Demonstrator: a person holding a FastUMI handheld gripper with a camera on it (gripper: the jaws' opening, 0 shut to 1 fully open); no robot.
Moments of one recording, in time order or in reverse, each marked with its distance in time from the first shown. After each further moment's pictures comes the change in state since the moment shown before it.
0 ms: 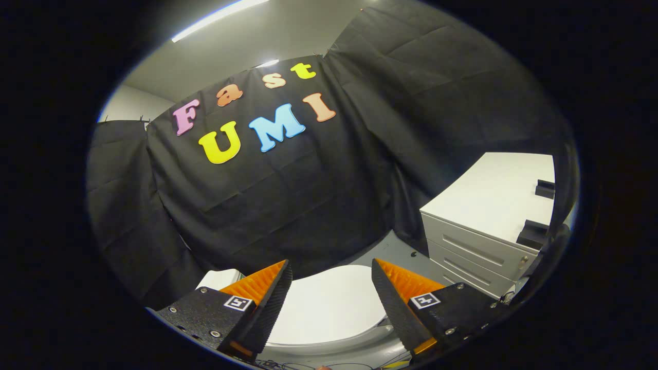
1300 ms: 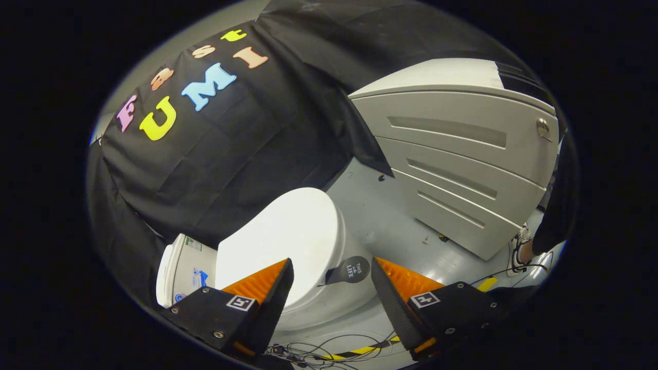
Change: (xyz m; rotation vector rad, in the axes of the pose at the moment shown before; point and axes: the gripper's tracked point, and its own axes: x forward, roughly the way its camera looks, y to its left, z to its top) arm 0.048 -0.129 -0.199 0.220 0.325 -0.163
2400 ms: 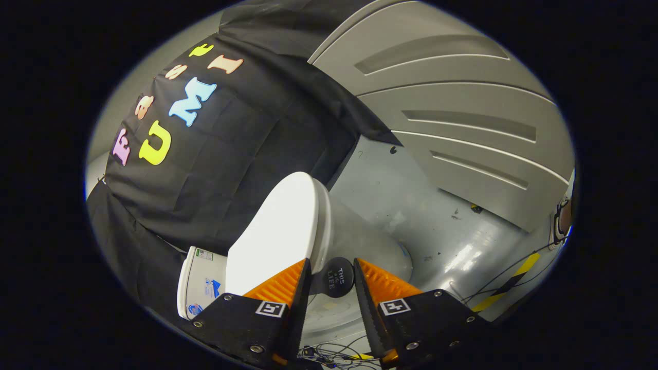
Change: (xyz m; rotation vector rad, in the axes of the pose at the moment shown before) arm 0.069 -0.025 -0.033 0.178 0.088 0.172
